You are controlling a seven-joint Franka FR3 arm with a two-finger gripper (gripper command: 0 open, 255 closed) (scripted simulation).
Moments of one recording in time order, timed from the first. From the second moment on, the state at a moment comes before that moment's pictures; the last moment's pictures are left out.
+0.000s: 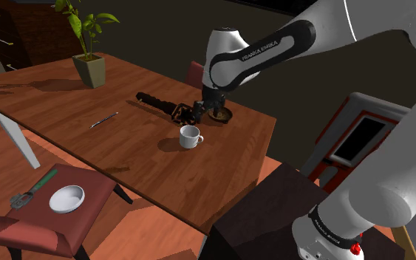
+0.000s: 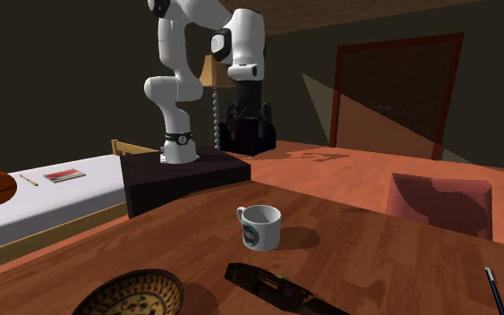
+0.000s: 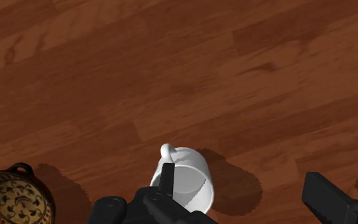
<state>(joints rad) -0.03 0.07 0.16 -2.23 -0.06 2.33 0.19</state>
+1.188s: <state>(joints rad) 0.03 0.70 0.10 -1.75 -0.20 2.48 0.27</state>
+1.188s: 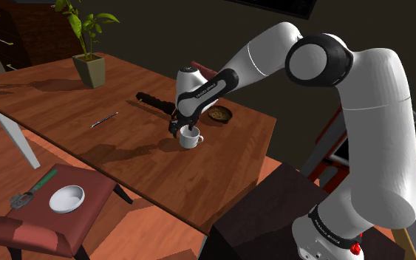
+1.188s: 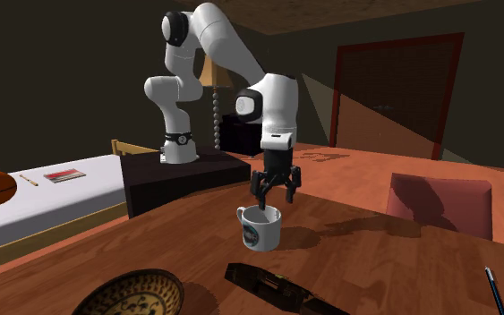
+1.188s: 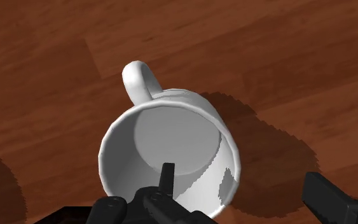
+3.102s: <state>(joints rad) 0.03 0.70 0.10 -1.74 -0.20 2.47 0.27</state>
